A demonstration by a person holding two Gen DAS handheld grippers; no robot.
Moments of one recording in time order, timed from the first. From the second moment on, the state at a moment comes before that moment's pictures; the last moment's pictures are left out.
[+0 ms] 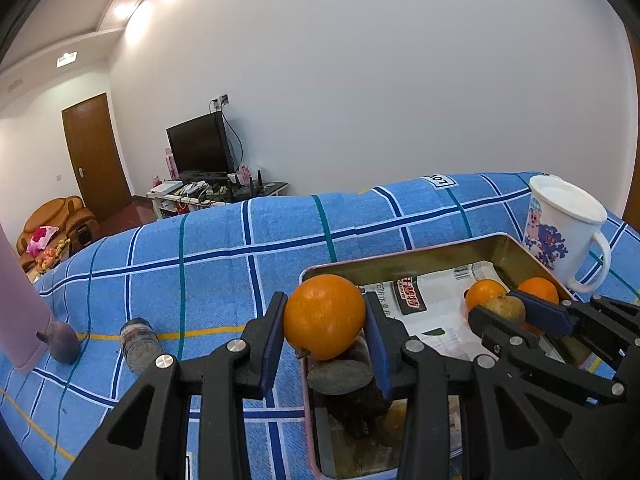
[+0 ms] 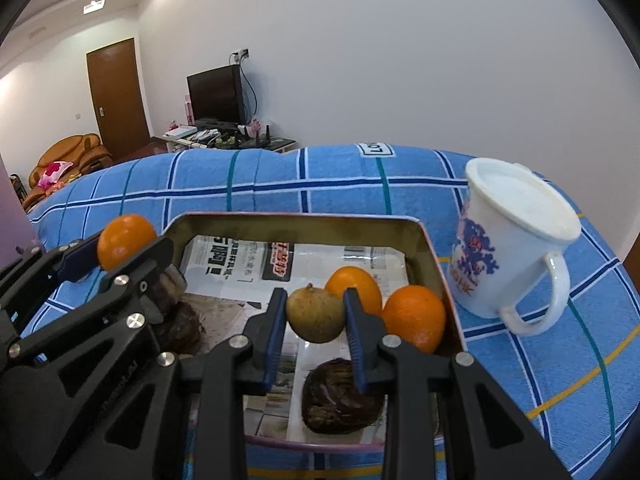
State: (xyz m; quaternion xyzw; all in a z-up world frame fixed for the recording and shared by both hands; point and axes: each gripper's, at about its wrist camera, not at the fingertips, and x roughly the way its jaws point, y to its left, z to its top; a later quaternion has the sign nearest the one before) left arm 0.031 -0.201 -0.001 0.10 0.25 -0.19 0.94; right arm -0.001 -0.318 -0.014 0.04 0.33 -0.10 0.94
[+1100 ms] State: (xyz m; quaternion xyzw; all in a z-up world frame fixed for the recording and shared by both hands) left arm 0.009 -0.138 0.012 0.05 0.22 -0.11 0.97; right arm -0.033 -0.314 0.013 0.03 0.23 -0.14 0.96
